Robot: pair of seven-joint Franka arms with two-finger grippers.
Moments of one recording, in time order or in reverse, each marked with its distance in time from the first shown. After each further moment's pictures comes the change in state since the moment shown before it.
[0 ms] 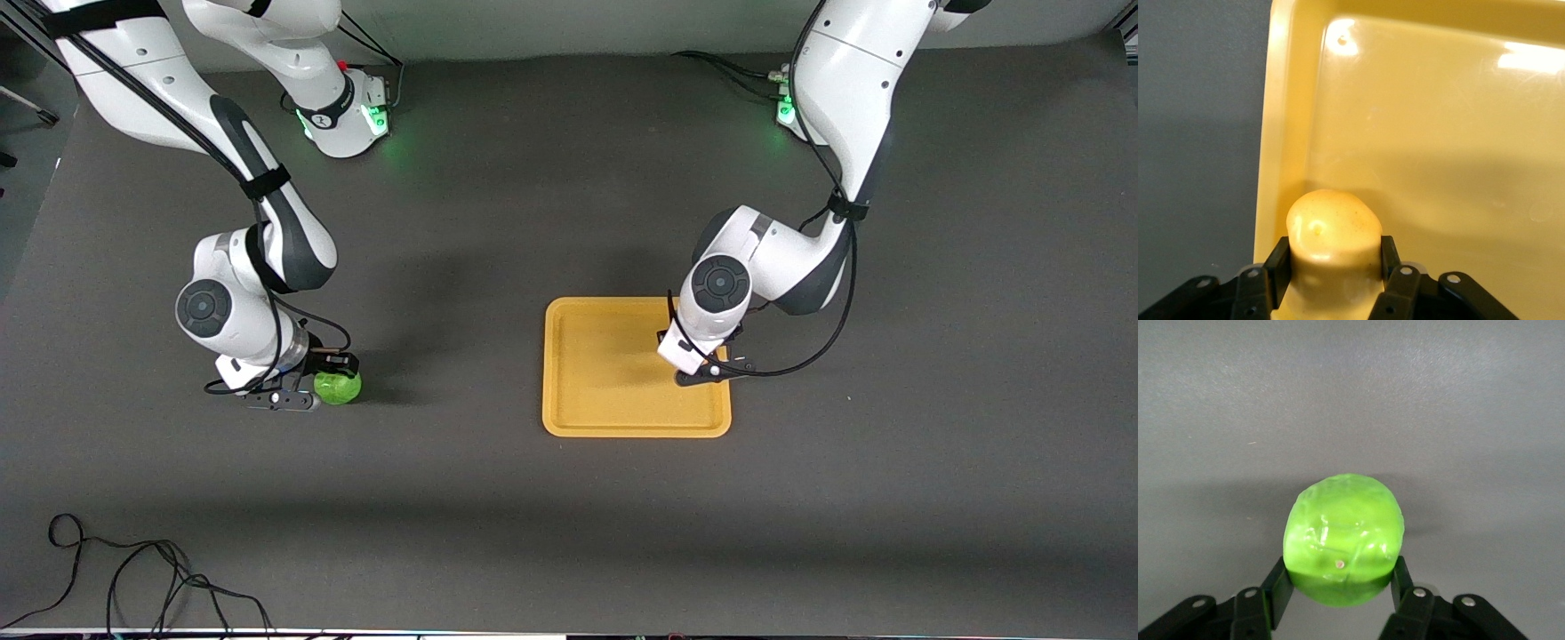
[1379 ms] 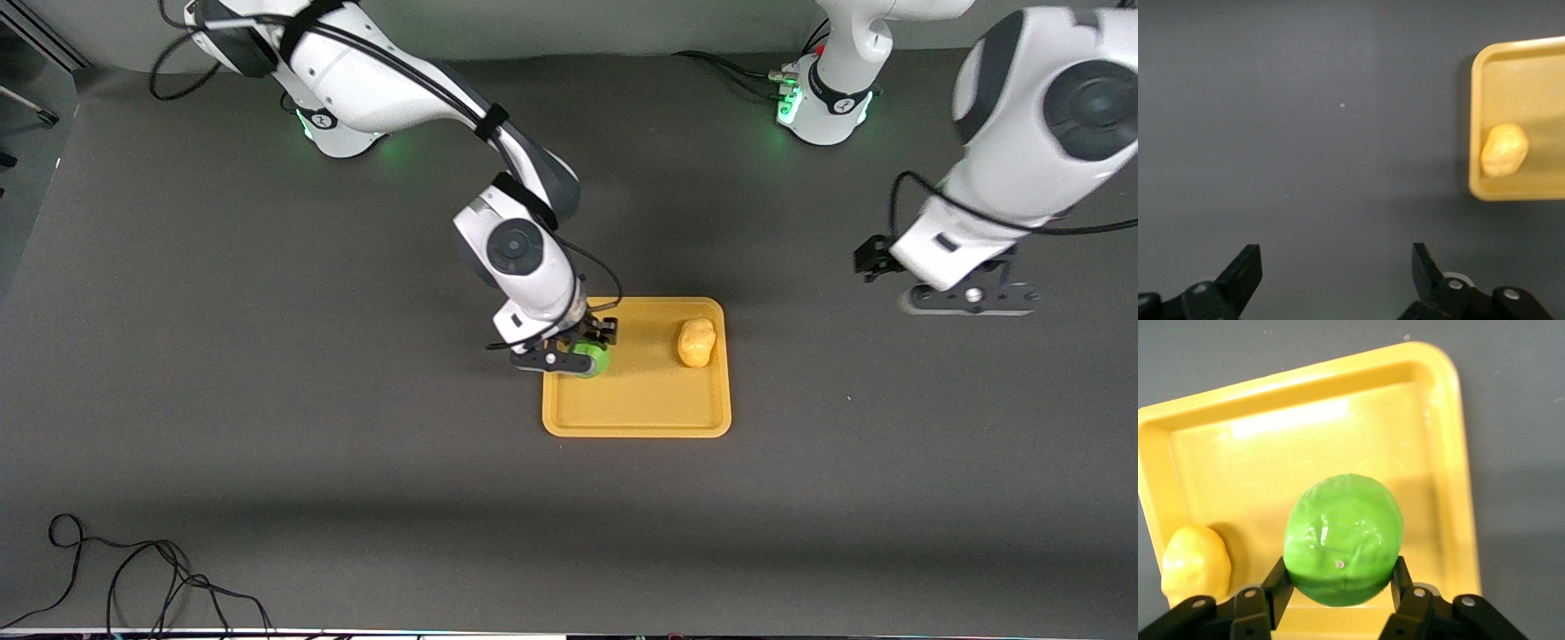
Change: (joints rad) left arm 0.346 -0.575 0.030 0.018 0.065 -0.565 0.638; right arm 0.638 0.398 0.001 0.652 0.121 -0.035 0.618
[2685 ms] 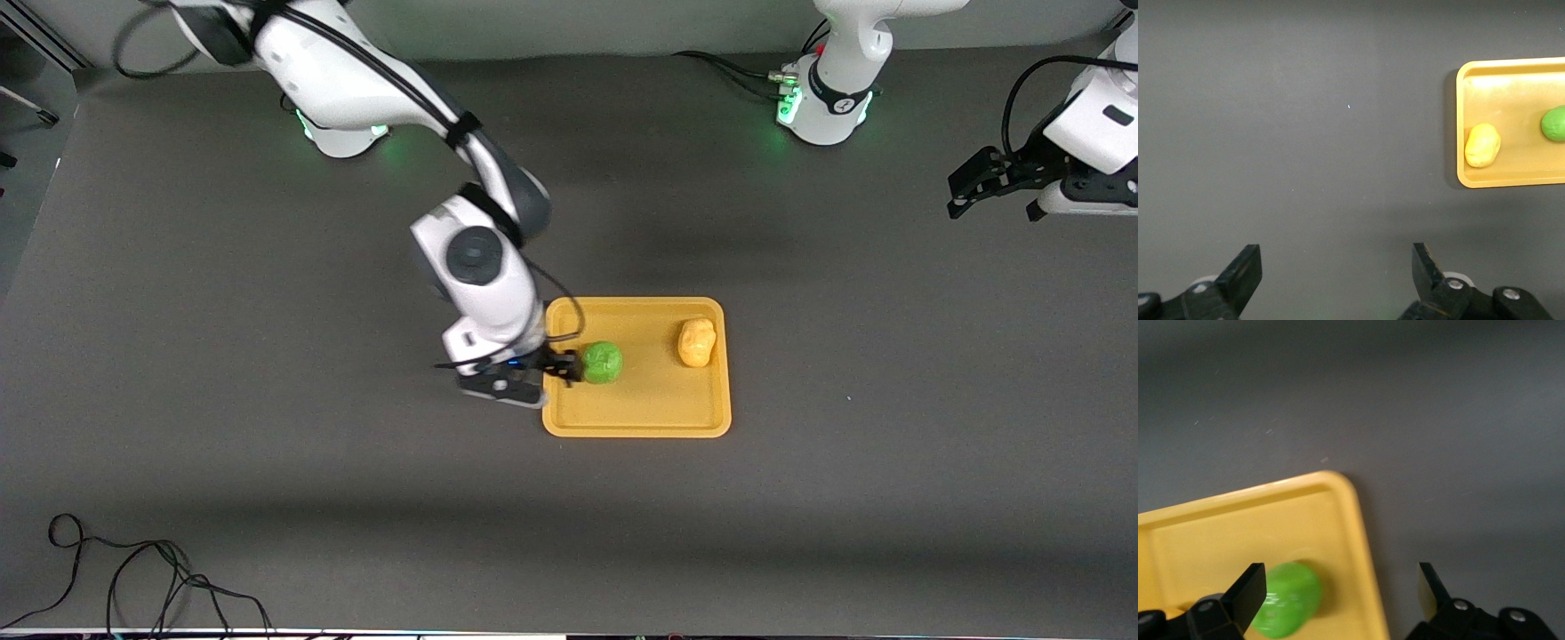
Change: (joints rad) left arm 0.126 -0.240 0.015 -0.143 -0.133 0.030 0.119; right arm -0.079 -0.215 -0.113 -0.140 -0.064 -0.055 -0.060
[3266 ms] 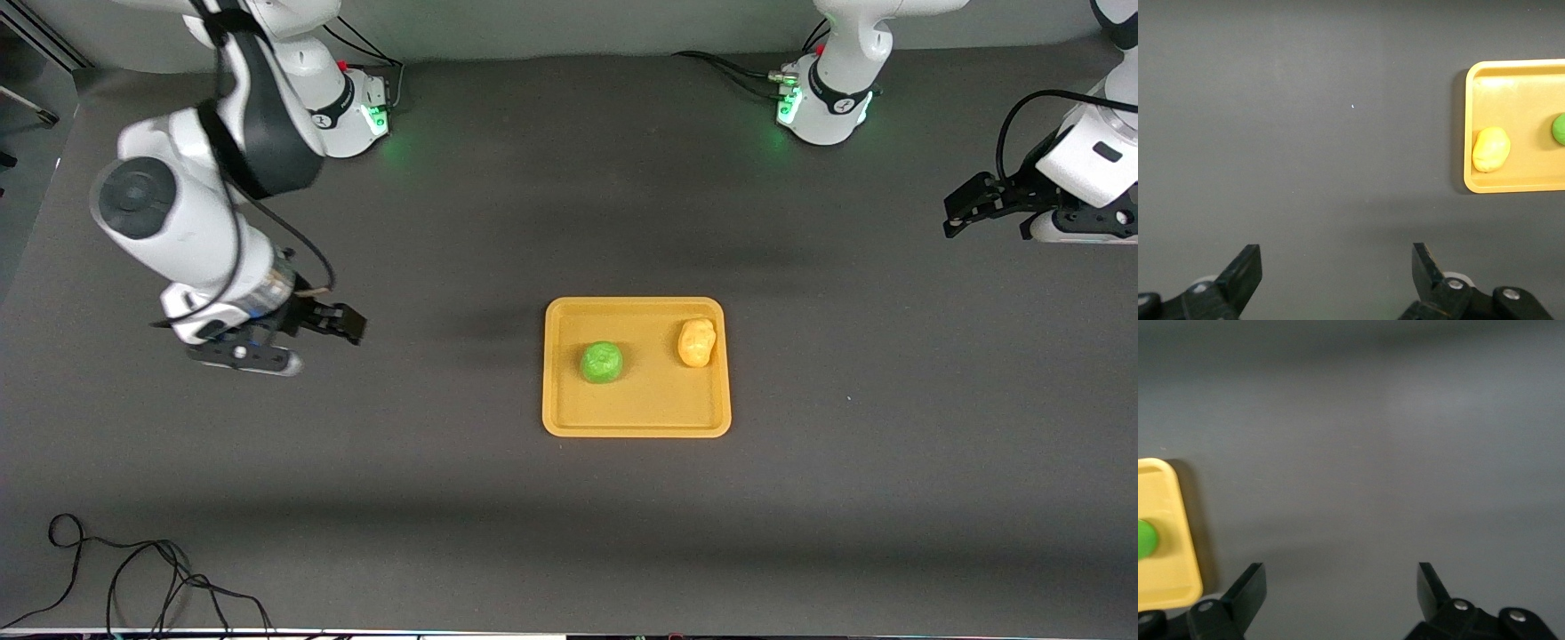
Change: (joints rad) left arm 0.011 0.042 0.003 0.001 0.000 0.026 -0.002; right arm -0.264 -0.449 -0.079 -0.266 0.004 -0.359 -0.425
